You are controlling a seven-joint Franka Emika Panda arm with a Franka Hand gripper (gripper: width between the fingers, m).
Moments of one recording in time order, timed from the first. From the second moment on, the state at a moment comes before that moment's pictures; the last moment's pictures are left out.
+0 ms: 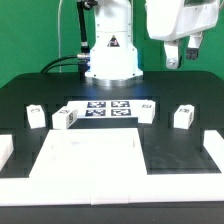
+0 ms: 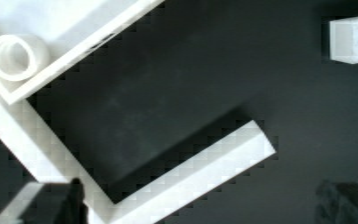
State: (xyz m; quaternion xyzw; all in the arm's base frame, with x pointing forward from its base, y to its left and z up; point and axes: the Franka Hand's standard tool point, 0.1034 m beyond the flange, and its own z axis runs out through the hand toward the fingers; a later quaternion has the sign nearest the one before) arm 0.533 0.094 0.158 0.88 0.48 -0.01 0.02
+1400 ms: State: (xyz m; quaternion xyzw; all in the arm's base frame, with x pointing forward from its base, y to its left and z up) arm 0.506 0.019 0.084 0.78 0.63 0.01 0.00
